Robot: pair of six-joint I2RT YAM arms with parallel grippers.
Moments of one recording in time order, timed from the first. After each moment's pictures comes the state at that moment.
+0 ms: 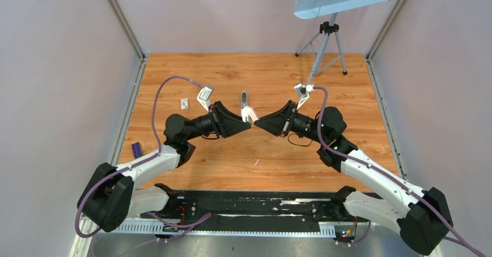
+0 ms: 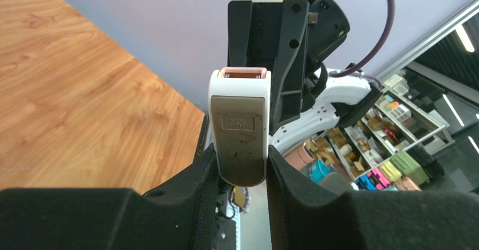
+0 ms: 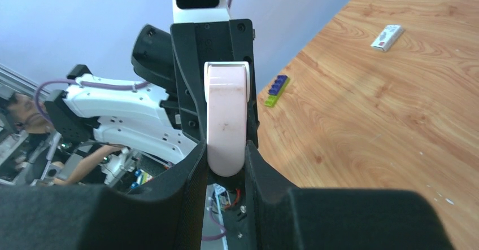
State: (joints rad) left arm -0.53 1.18 0.46 1.14 0.76 -1.10; right arm 0.66 0.98 0.63 0.53 -0.53 0.85
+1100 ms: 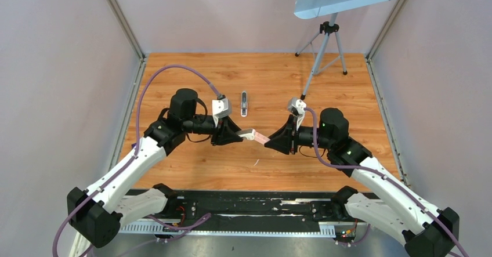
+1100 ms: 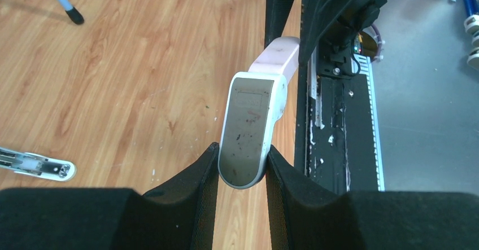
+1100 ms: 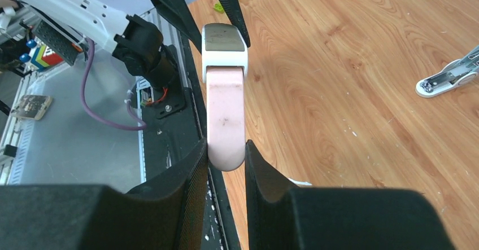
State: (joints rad) left arm -0.53 1.02 0.88 -0.30 0.88 0.20; right arm 0.63 0.82 0.67 -0.04 -0.70 0.21
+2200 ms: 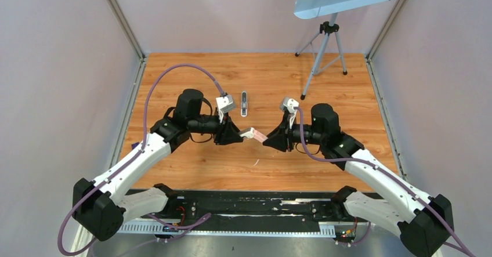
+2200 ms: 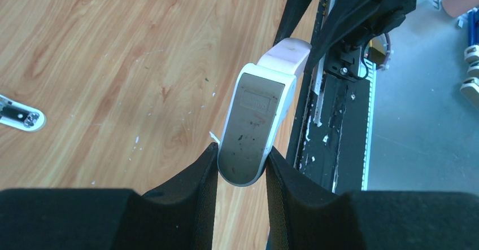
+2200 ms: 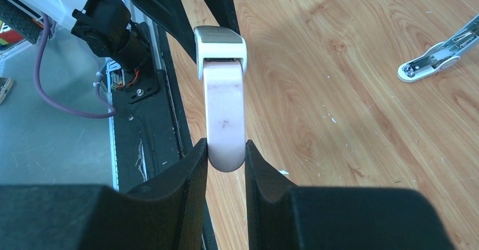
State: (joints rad) left arm -0.53 1.10 0.88 -0.32 0.82 0.09; right arm 0.63 0.93 0.71 -0.10 -0.68 0.07
